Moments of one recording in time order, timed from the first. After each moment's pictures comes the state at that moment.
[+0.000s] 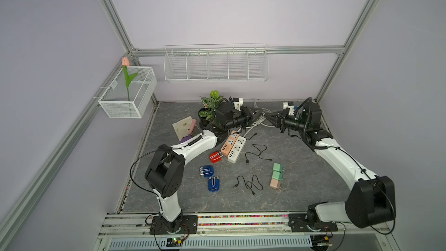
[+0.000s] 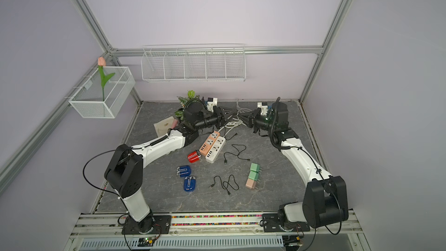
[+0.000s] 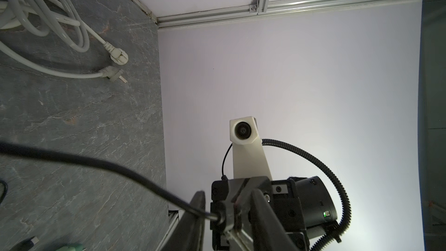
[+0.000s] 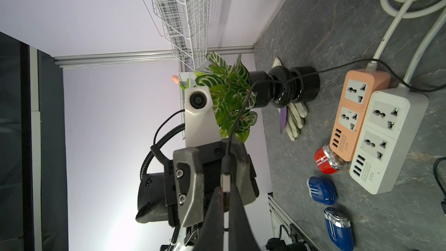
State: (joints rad) left arm -0.69 1.79 1.32 0.43 0.55 -1.42; right arm 0.21 1.39 1.05 0.07 -0.84 1.41
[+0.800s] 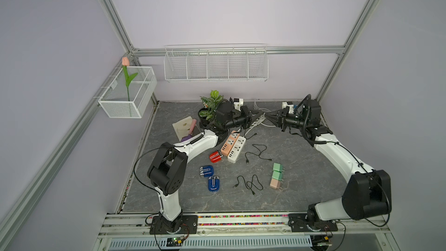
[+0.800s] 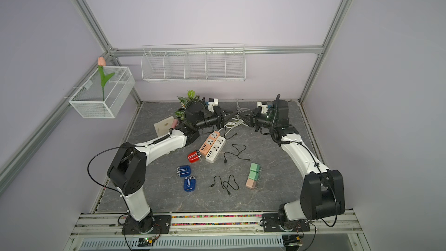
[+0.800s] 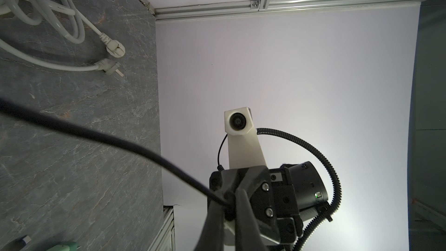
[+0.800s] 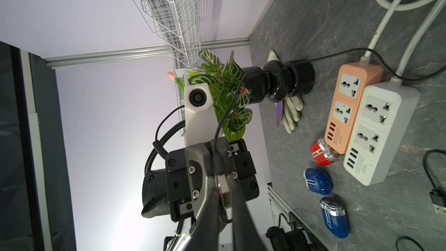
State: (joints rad) left arm -0.68 1.83 1.32 0.47 0.59 -1.47; right arm 0.18 1.44 1.10 0.02 -0.90 1.37
